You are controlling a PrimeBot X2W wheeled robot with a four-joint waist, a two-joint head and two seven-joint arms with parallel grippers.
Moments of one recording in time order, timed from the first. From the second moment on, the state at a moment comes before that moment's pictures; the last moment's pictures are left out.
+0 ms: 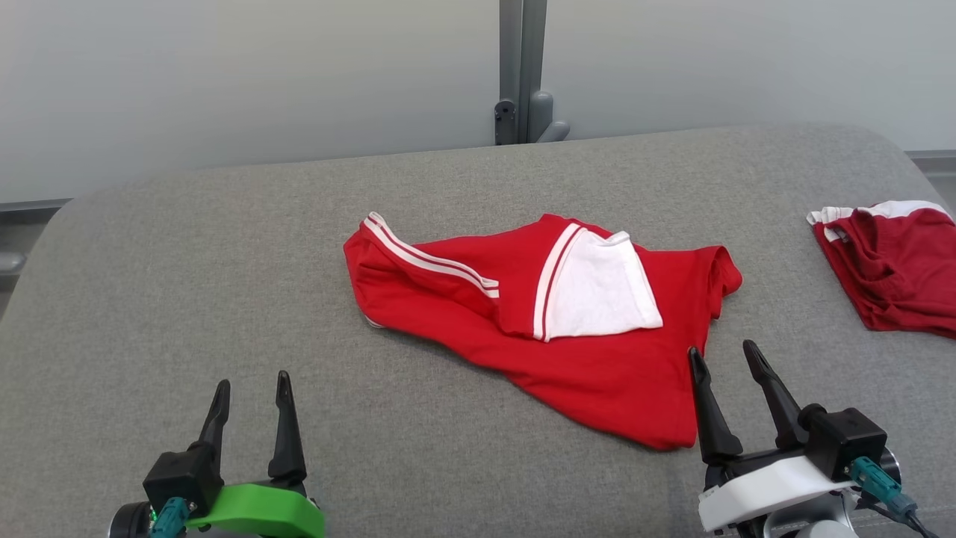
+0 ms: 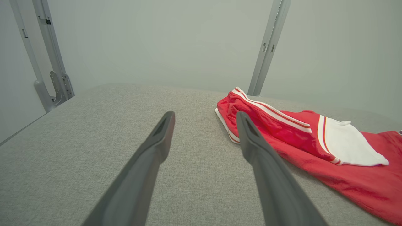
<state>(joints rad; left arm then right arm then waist) 0.00 0.05 -0.08 0.23 -0.26 0.00 -0.26 0.04 -0.05 0.09 0.09 0.21 0.13 -0.26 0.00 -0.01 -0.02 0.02</state>
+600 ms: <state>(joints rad) 0.00 0.05 -0.08 0.23 -0.26 0.00 -0.26 0.02 -0.05 0.08 0.10 0.20 0.13 -0.26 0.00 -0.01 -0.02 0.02</state>
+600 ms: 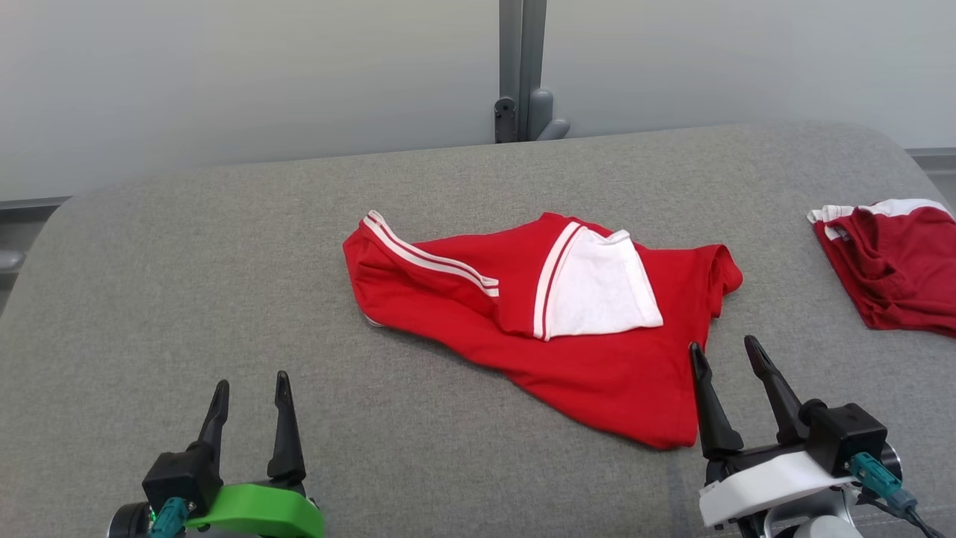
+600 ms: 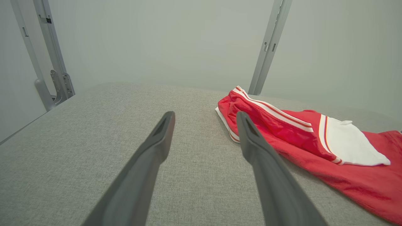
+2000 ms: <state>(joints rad) -0.59 0.05 -0.56 0.83 -0.57 0.05 -0.13 -0.13 -0.05 0.14 0.08 0.21 0.13 -0.26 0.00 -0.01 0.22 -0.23</state>
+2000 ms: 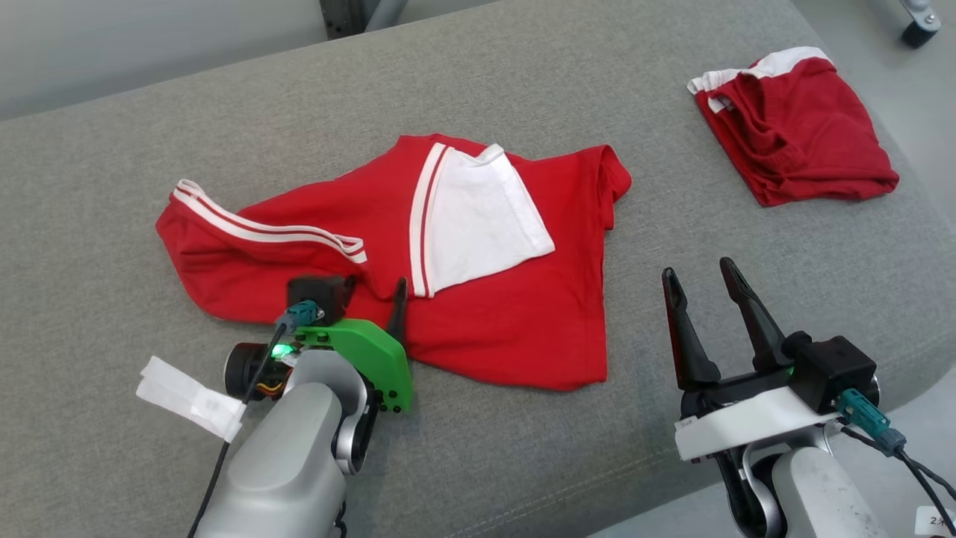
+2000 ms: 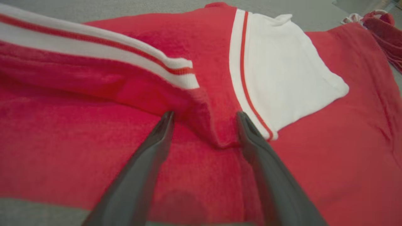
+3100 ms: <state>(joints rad) -0.79 0.05 -0.50 0.59 -0.63 0.09 -0.26 -0.13 -0.05 0.08 0.08 0.22 0.13 -0.26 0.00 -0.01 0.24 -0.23</state>
